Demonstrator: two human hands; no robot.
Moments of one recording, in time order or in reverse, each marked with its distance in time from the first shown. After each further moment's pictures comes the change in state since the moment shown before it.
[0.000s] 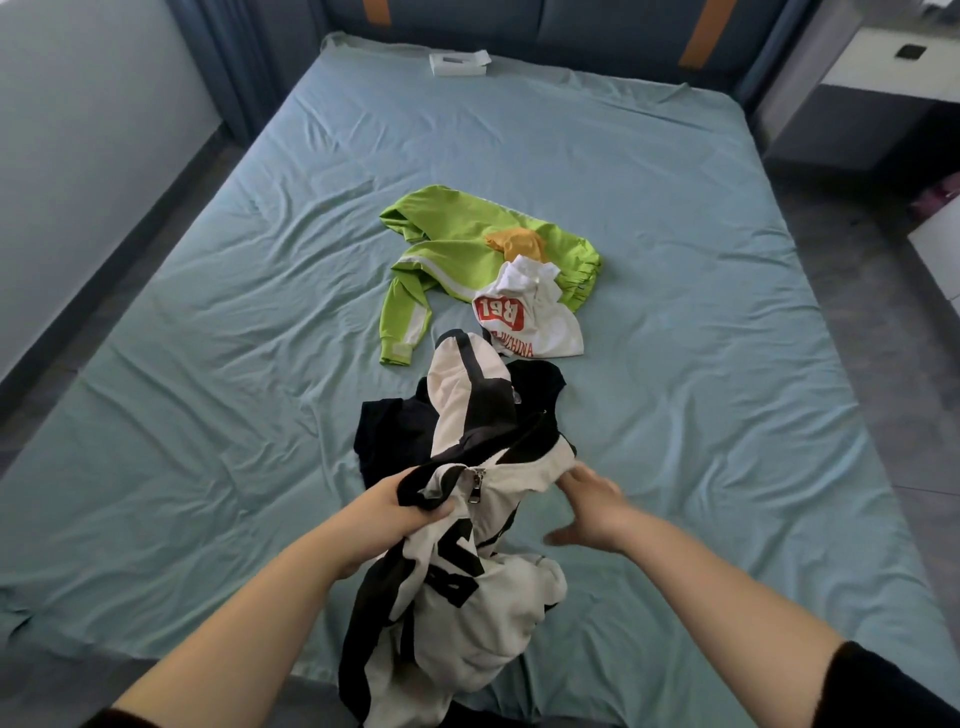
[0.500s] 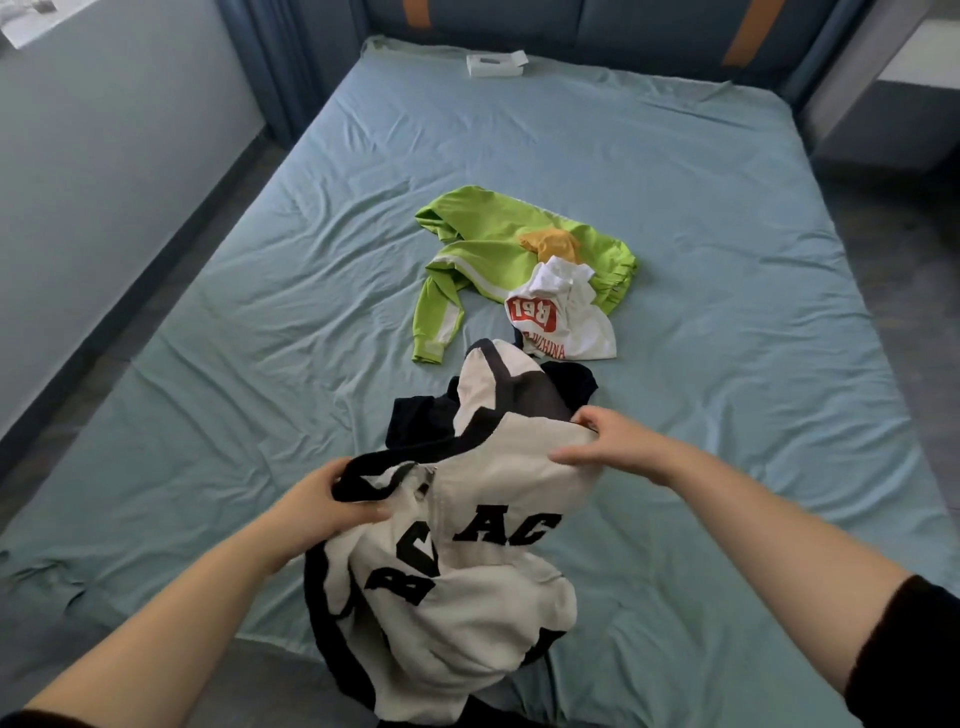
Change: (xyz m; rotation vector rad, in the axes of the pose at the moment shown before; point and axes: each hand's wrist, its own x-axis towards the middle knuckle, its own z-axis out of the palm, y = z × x) left_hand -0.037 -0.029 -0.083 0.098 0.263 -0.098; right_hand 0.025 -0.033 -0.070 0.528 0.019 -0.117
